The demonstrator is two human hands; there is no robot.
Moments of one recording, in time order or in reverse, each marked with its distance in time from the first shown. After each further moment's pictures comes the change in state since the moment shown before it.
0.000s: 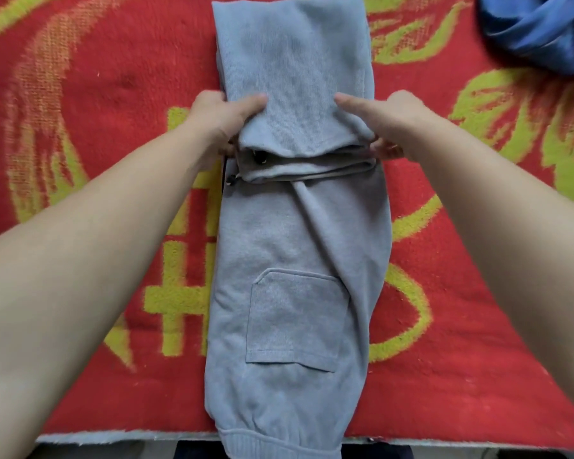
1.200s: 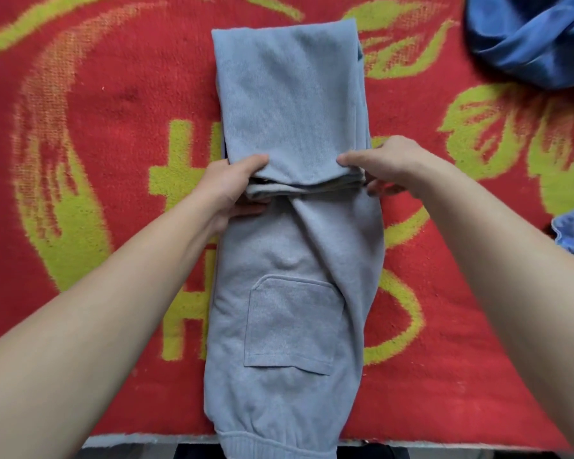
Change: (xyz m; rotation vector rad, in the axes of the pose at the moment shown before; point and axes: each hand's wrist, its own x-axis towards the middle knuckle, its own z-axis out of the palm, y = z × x) left_hand -0.052 -0.041 0.015 -0.219 -0.091 -0.243; right_hand -0.022 0.031 0.003 -0.124 -0.164 0.046
